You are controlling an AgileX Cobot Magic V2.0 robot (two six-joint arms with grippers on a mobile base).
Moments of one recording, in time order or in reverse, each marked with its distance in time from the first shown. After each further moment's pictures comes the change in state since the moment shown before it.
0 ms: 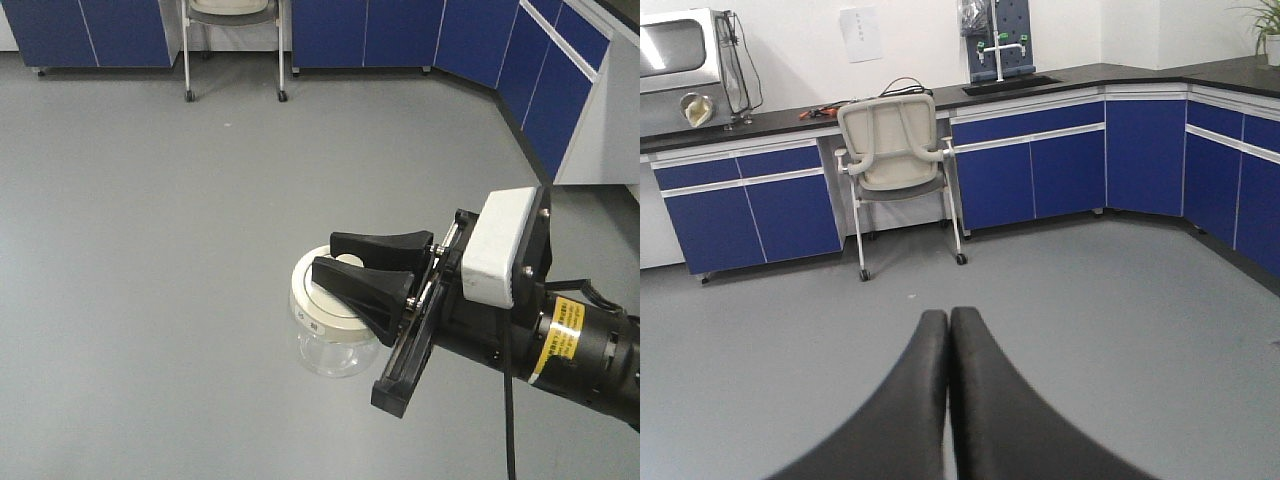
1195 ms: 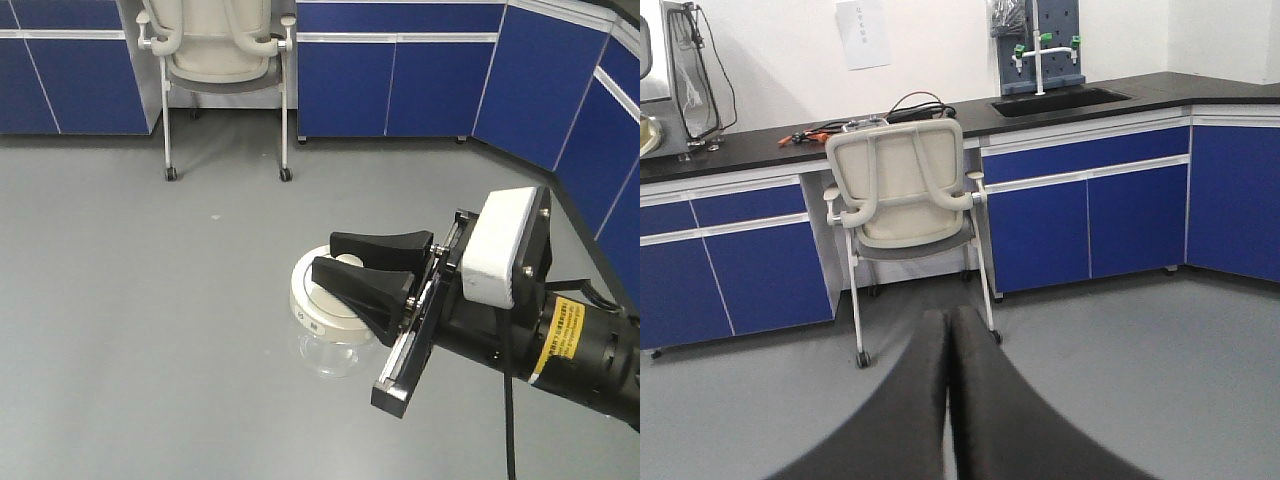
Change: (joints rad) left arm 0.000 0.000 0.000 0.000 0.000 0.000; right arm 0.000 0.000 0.000 0.000 0.000 0.000
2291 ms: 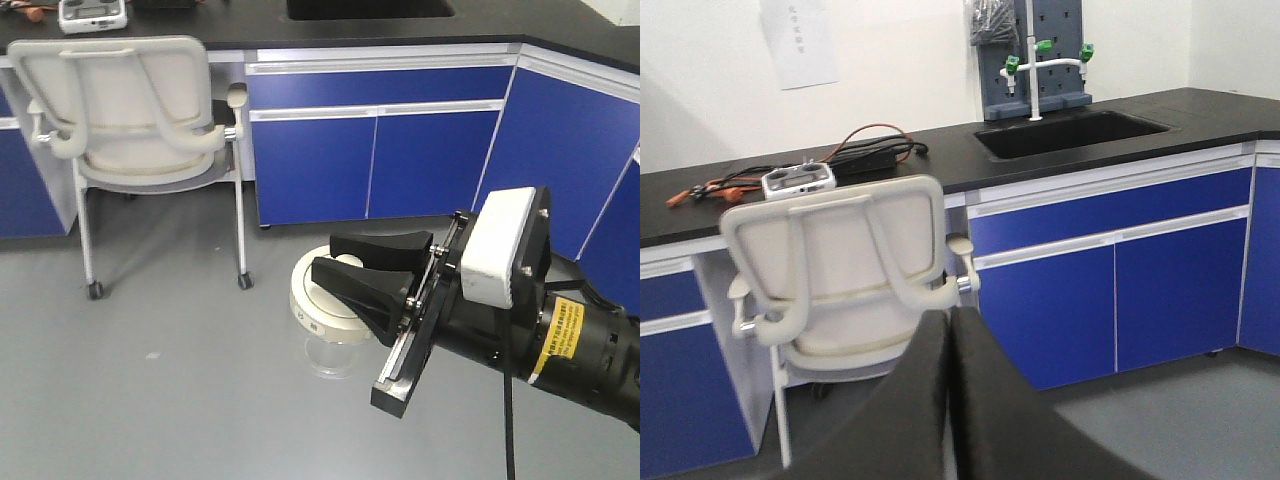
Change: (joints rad) left arm 0.000 0.000 0.000 0.000 0.000 0.000; right arm 0.000 0.000 0.000 0.000 0.000 0.000
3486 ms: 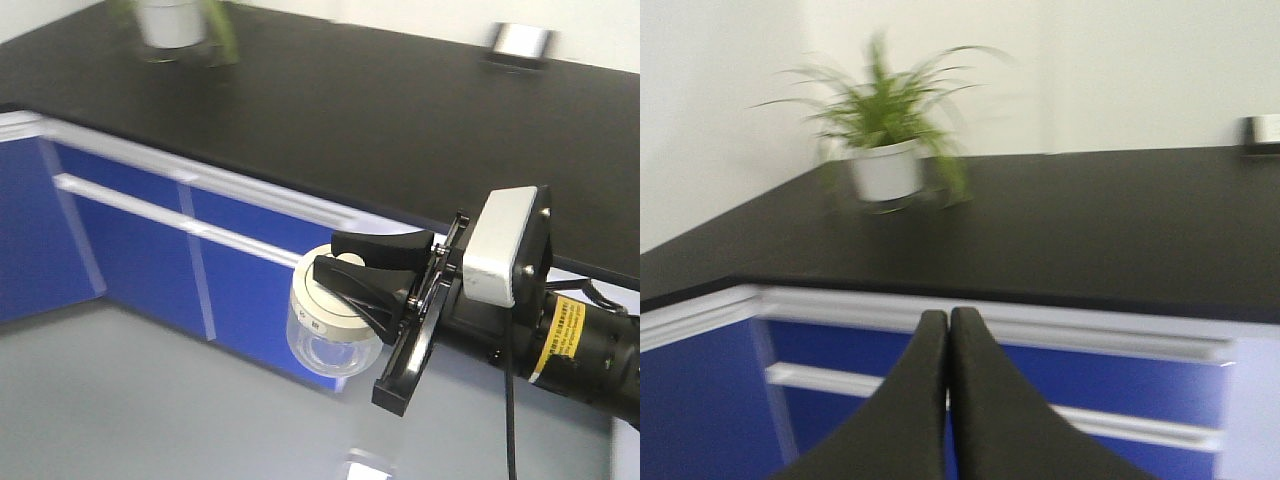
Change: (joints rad) left arm 0.000 0.000 0.000 0.000 0.000 0.000; right arm 0.000 0.000 0.000 0.000 0.000 0.000
